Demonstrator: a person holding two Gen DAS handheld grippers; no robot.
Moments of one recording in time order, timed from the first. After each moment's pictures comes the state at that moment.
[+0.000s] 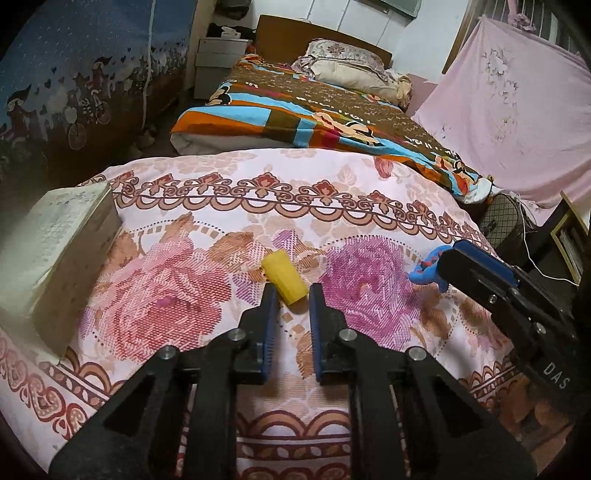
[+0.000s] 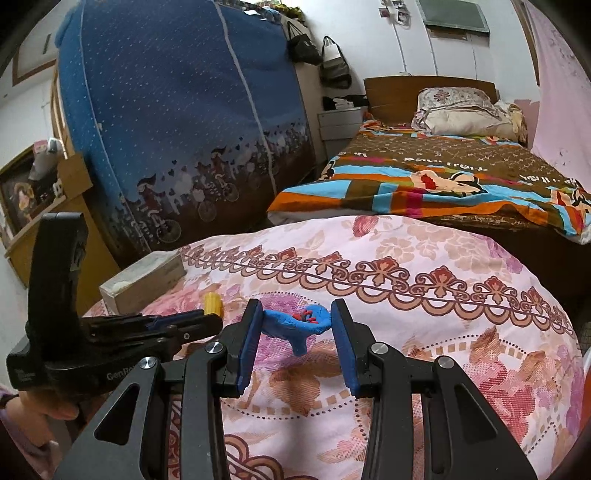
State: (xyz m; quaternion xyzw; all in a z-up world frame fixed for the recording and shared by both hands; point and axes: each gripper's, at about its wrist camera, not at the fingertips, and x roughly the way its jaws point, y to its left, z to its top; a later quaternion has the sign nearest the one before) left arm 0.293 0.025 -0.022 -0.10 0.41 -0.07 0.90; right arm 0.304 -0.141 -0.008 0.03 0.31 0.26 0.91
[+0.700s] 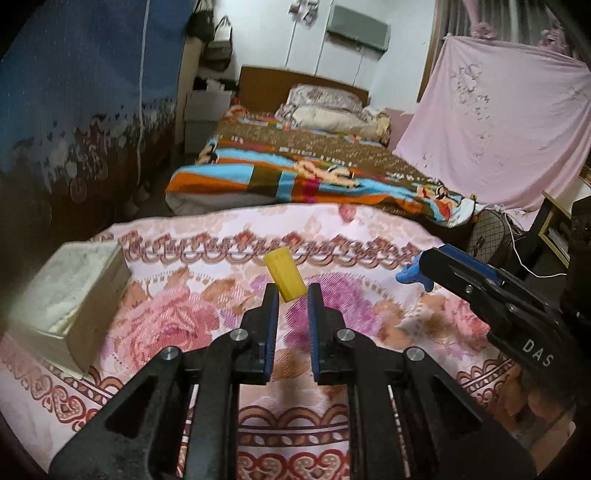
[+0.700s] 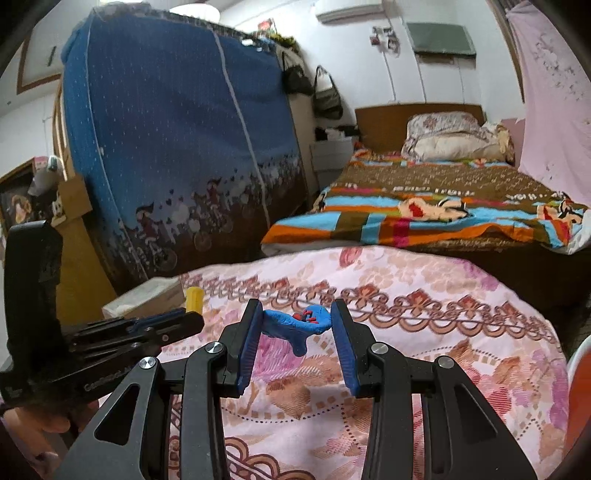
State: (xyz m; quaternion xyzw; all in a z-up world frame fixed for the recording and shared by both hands) left arm 0.259 0.006 0.014 -0.07 0.30 -0.08 0.95; right arm 0.283 -0.160 0.007 0.05 0.24 0.24 0.94
